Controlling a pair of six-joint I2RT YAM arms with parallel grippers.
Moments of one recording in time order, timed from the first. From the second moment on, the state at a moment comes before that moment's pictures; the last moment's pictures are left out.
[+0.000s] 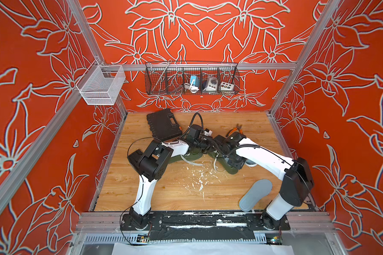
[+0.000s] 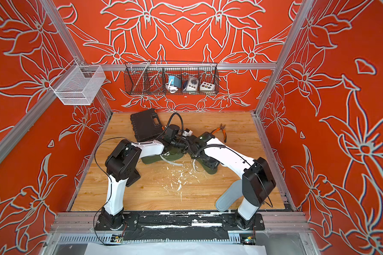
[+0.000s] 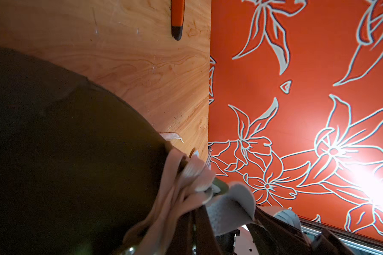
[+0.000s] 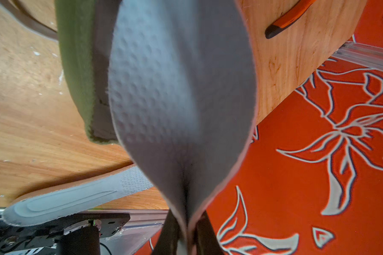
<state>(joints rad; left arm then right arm) -0.52 2.12 1.34 0.26 0.92 -1.11 0.76 1.69 1.39 -1.46 0.58 -0.14</state>
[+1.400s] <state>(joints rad) -0.52 2.13 1.23 0.45 0.92 -1.21 0.66 1.66 1.28 -1.21 0.13 0.03</state>
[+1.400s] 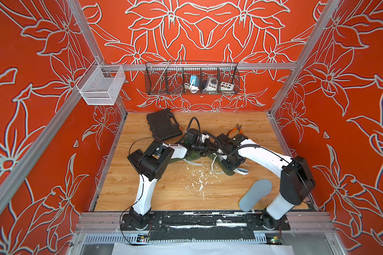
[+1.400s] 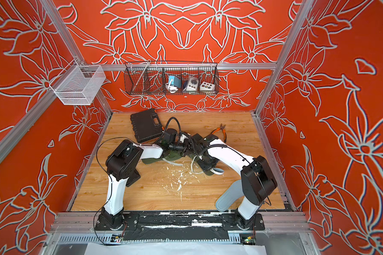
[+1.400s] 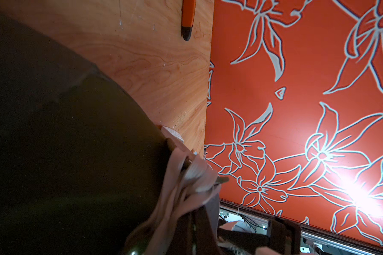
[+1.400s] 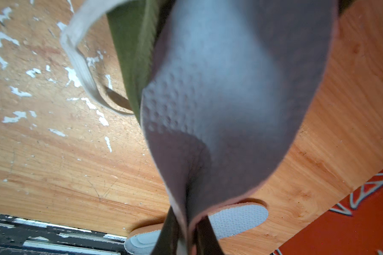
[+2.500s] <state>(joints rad) -0.52 2.08 1.25 0.29 0.90 -1.08 0.60 1.70 1.46 -1.42 0.02 -0.08</state>
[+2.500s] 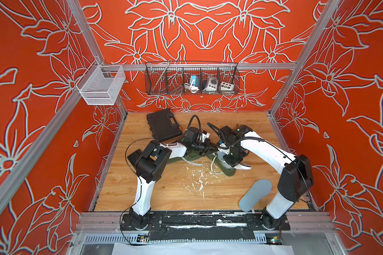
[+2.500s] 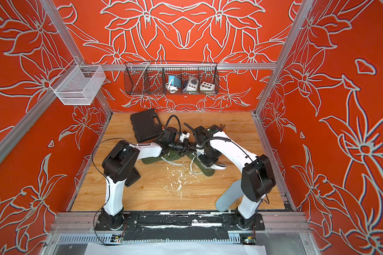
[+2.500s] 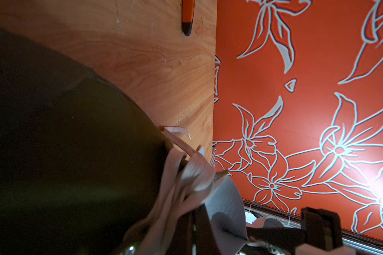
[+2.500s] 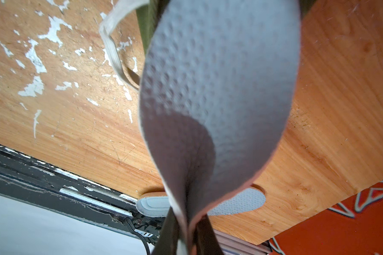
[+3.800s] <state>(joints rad) -0.52 2.07 1.25 0.26 0.90 -1.03 0.47 1.73 1.45 -1.44 -0.19 -0.01</state>
